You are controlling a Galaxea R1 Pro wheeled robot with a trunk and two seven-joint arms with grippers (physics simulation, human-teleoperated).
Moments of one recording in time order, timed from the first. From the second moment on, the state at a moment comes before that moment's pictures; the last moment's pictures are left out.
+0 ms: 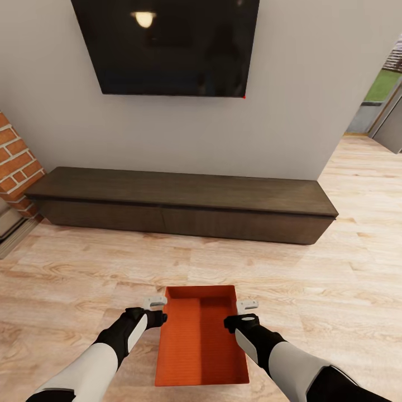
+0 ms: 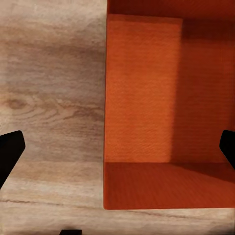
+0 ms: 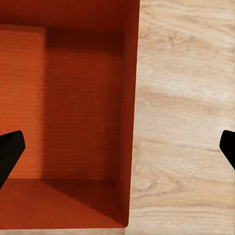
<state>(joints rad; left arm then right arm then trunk) -0.70 -0.08 0.00 -0.41 0.08 0.43 0.06 -0.77 0.14 0.64 -0.19 -0.55 0.16 -0.29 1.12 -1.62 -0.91</state>
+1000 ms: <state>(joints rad) -0.70 -0.08 0.00 -0.41 0.08 0.43 0.07 -0.77 0.13 0.64 -0.19 -0.55 0.16 -0.29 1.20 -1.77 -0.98</state>
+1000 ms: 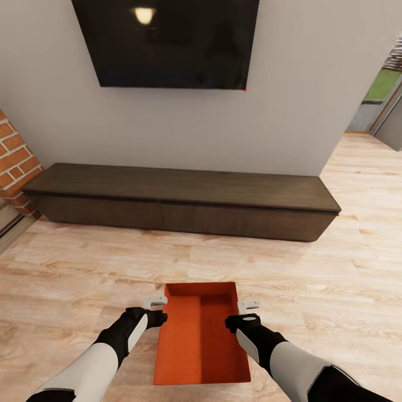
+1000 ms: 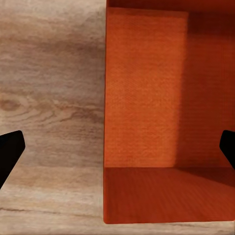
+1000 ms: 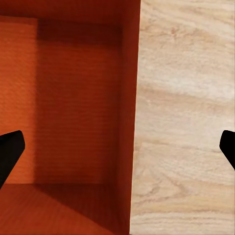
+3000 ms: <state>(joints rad) -0.70 -0.07 -0.01 -0.41 0.08 0.44 0.06 -0.78 0.12 0.64 -0.19 -0.55 0.16 -0.29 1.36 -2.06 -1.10</state>
